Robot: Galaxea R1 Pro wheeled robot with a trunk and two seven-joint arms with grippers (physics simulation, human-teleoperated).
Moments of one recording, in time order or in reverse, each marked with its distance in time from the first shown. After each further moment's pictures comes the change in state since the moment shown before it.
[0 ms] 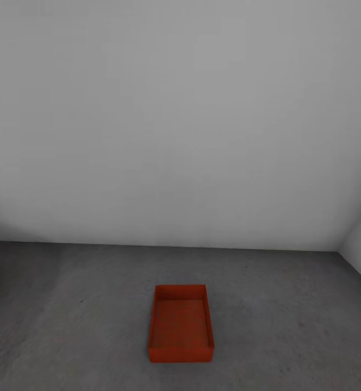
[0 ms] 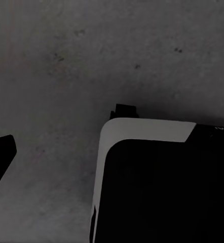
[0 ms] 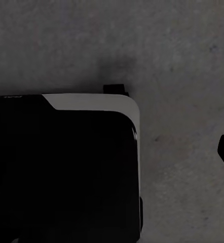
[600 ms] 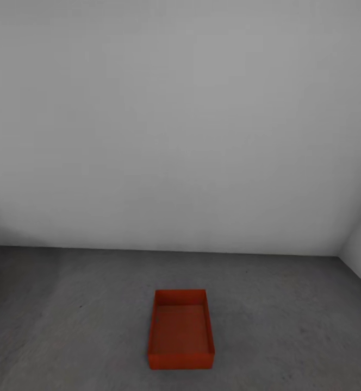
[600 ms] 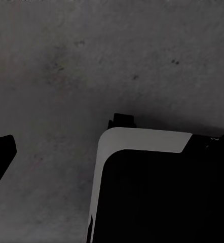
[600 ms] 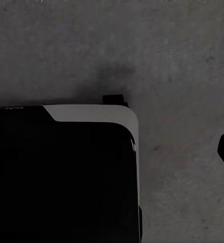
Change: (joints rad) left arm 0.000 0.000 0.006 -0.003 0.007 -0.001 0.000; right arm 0.000 -0.002 0.000 0.000 -0.001 -0.005 -0.001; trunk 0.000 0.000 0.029
